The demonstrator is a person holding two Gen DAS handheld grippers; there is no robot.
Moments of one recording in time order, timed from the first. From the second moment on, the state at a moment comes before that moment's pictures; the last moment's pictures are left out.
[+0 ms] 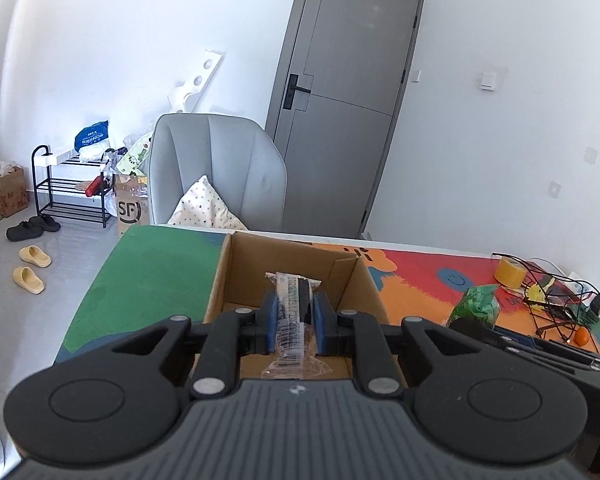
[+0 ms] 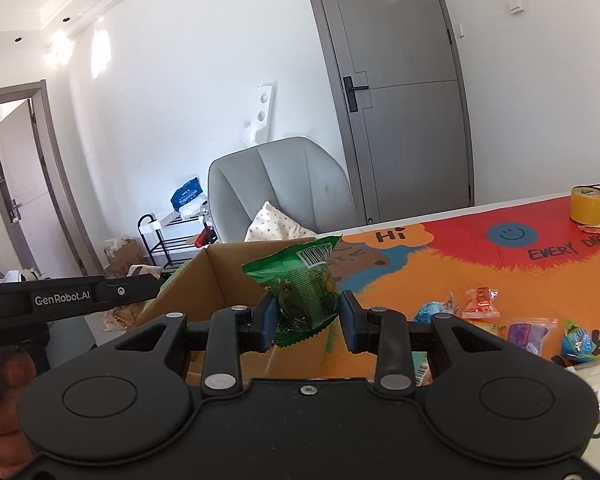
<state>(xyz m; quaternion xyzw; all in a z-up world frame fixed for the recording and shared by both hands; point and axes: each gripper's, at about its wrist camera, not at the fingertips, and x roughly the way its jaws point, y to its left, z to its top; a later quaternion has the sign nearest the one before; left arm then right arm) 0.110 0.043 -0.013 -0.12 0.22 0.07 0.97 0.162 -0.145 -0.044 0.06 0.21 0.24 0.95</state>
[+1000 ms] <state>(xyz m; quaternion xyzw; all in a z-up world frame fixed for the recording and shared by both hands) 0.095 0.094 -0.024 -0.17 0.22 0.15 0.95 0.185 -0.092 -0.044 0.05 0.25 0.27 0.93</state>
